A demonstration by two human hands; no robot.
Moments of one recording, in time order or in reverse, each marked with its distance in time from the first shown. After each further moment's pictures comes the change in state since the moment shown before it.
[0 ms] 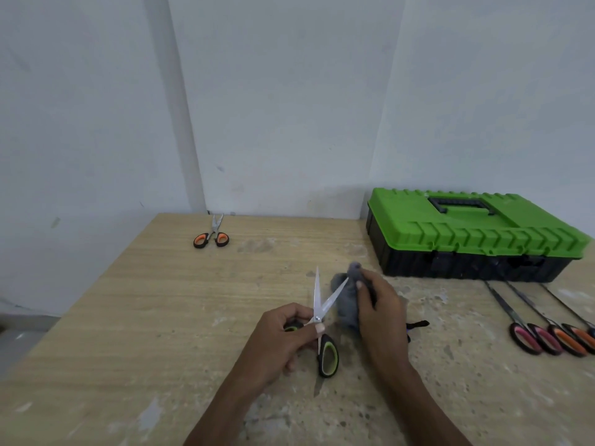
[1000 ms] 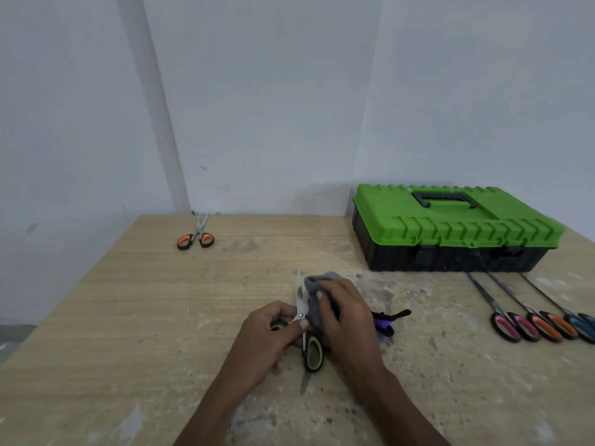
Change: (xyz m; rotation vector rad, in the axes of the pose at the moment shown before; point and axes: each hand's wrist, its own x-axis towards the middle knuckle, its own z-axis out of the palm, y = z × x) left_hand -0.001 0.003 0.004 0.082 0.016 0.019; right_hand -0.022 -0.015 0.007 -0.112 -0.142 -0.241
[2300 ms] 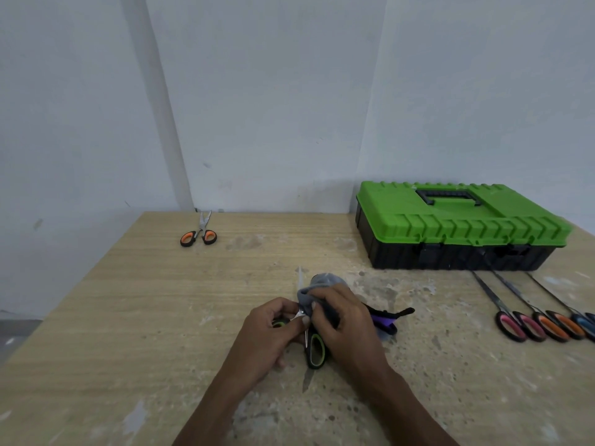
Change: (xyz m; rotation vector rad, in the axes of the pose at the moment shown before) left_hand -0.002 0.005 -0.001 -0.039 -0.006 0.013; right_hand -0.006 -0.005 -0.006 0.066 -0.132 -0.054
